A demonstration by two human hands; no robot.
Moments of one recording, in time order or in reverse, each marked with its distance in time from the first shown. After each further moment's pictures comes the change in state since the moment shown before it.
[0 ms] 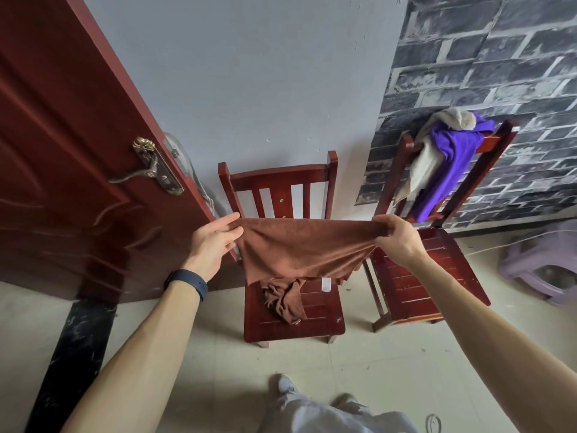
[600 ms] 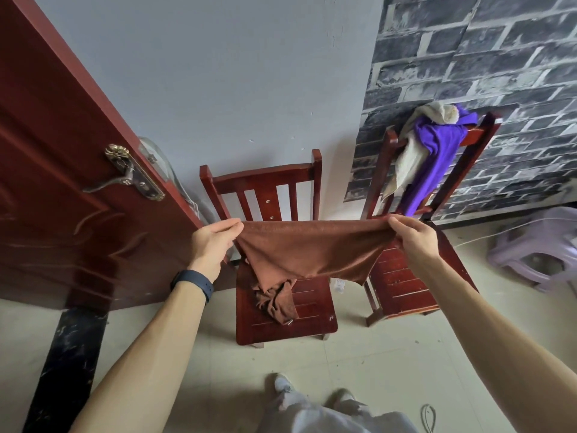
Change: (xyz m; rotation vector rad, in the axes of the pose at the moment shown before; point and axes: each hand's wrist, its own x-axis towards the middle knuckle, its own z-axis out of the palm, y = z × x) left_hand 0.000 0.002 0.044 0.166 0.129 0.051; right_hand 0.011 0.042 -0.024 0.718 0.205 0.265
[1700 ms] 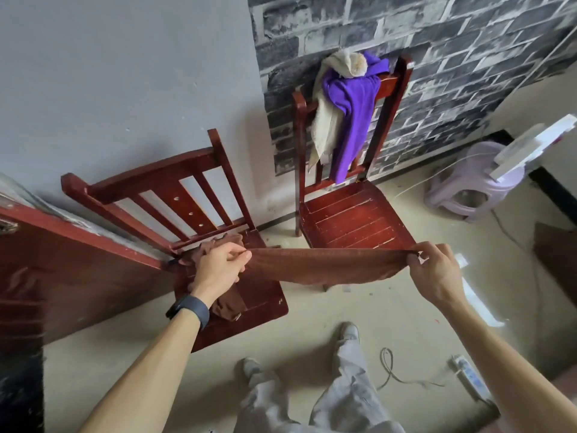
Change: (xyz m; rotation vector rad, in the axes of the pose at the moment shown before) left_hand -0.022 -0.069 0.170 0.723 -0.459 0.151; right_hand -0.011 0.075 -0.190 -0.857 0.249 -0.013
